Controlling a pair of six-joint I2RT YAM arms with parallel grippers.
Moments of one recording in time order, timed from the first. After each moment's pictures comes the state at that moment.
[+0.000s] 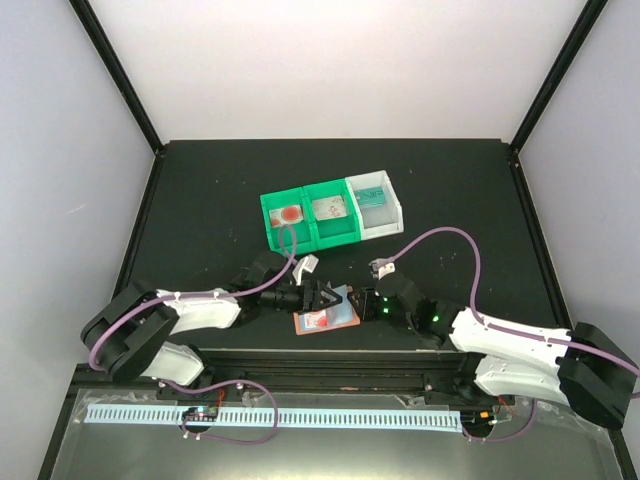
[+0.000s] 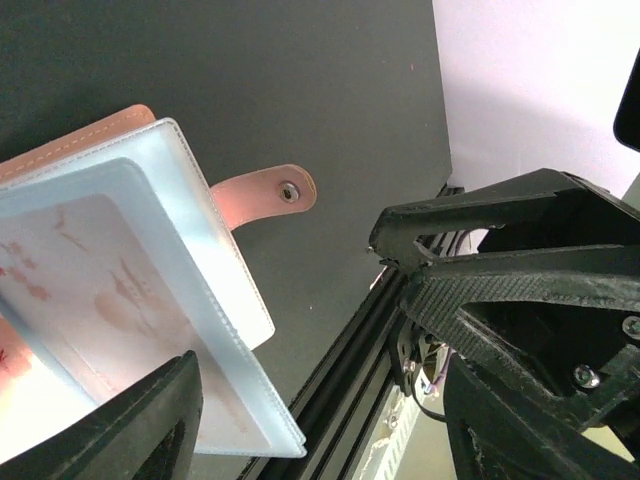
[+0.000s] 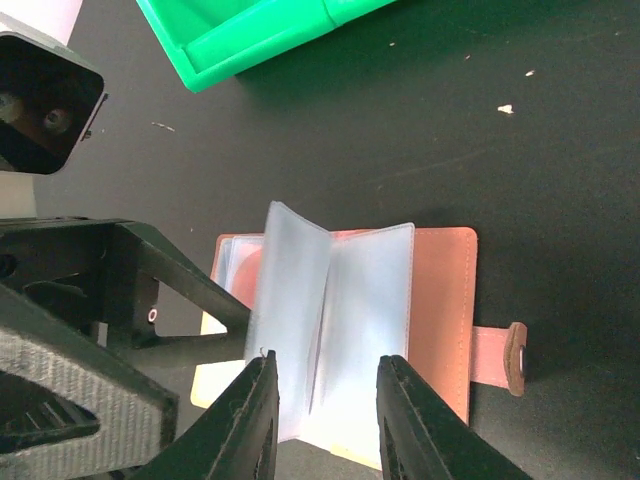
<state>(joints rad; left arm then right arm) -0.72 1.39 0.40 0.43 0.66 -0.93 0.98 1.08 0.43 -0.01 0.07 0.84</state>
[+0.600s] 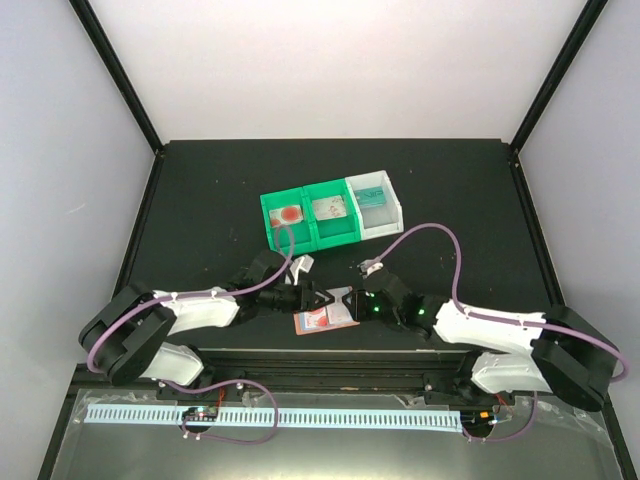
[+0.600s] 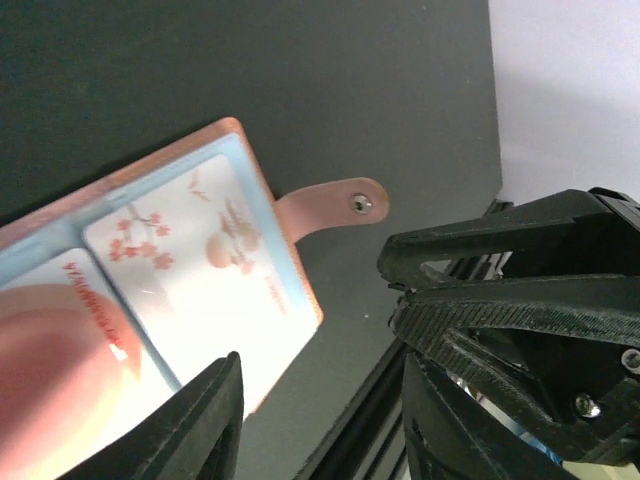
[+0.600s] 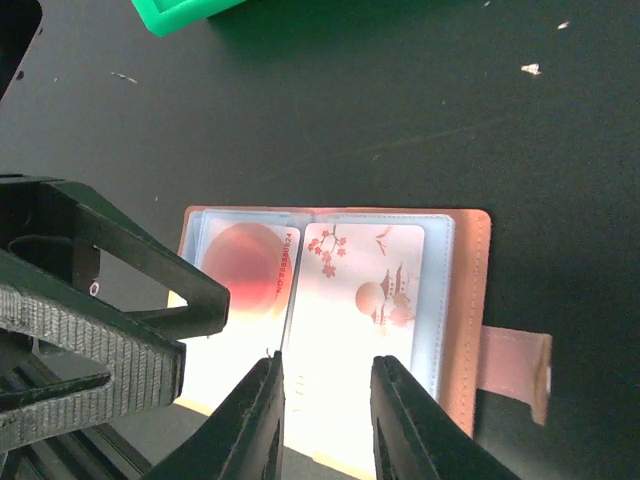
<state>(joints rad) -0.70 1.39 0.43 0.32 0.60 -0.87 0.98 1.20 0.47 -0.01 0.04 0.80</state>
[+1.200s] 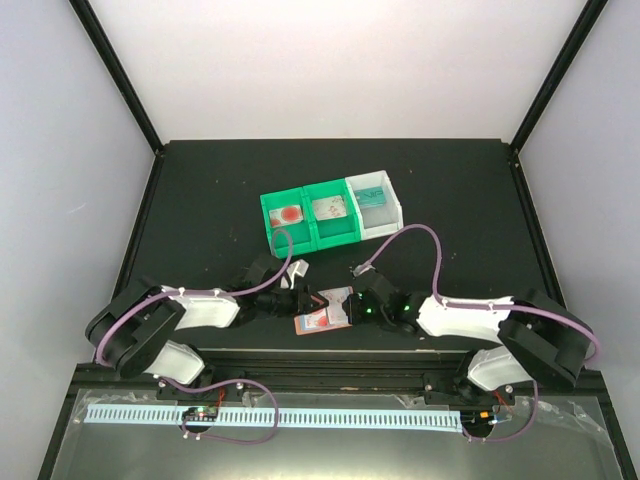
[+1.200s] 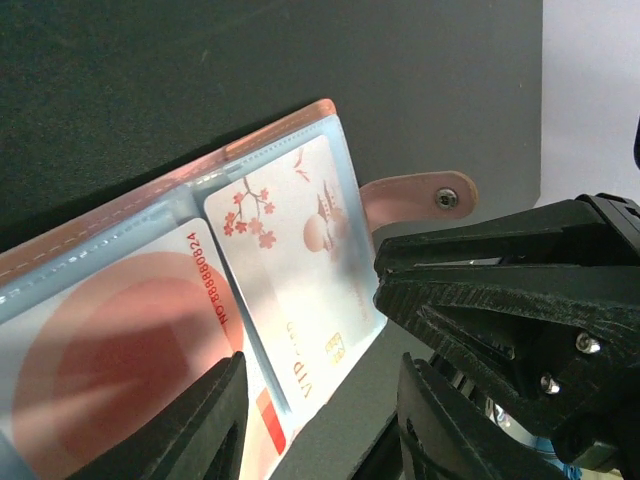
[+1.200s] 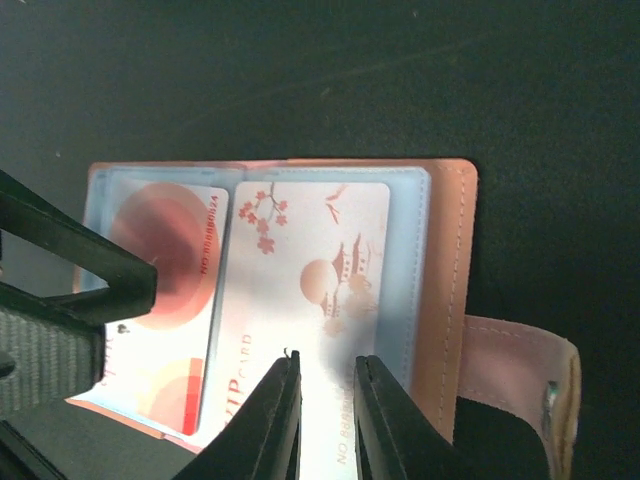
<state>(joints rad) -0.67 1.44 0.38 0.35 0.59 -0.87 0.98 1.38 0.52 0.00 0.02 0.78</state>
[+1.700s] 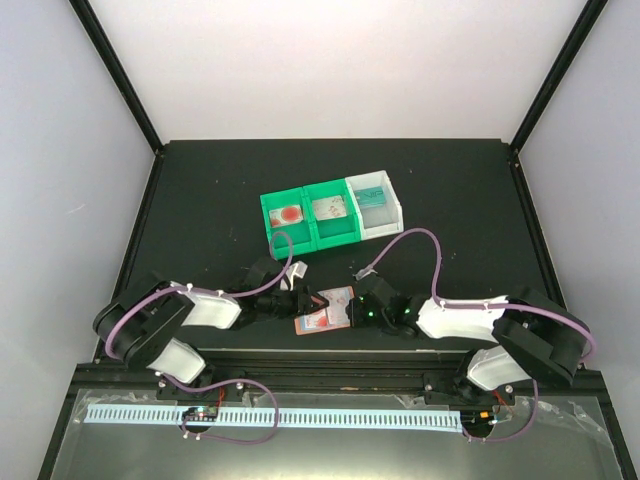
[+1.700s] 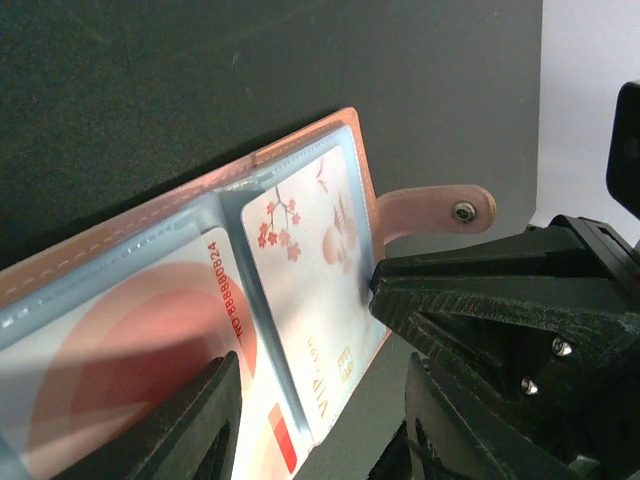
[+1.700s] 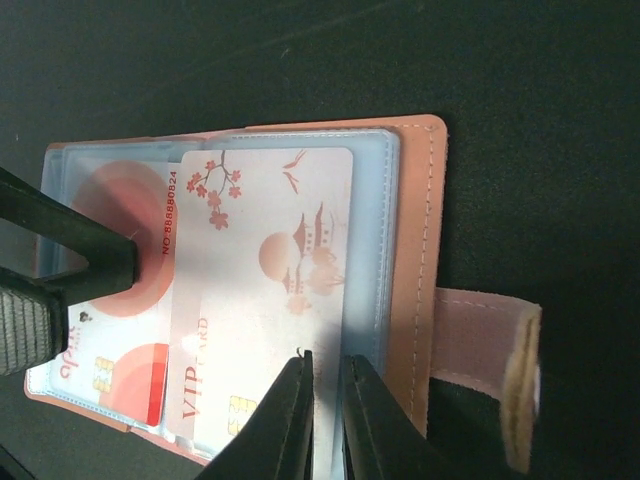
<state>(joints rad) -0.67 1.48 0.34 0.45 0.58 -0.91 0.98 1.41 0.48 0.03 0.02 0.80</state>
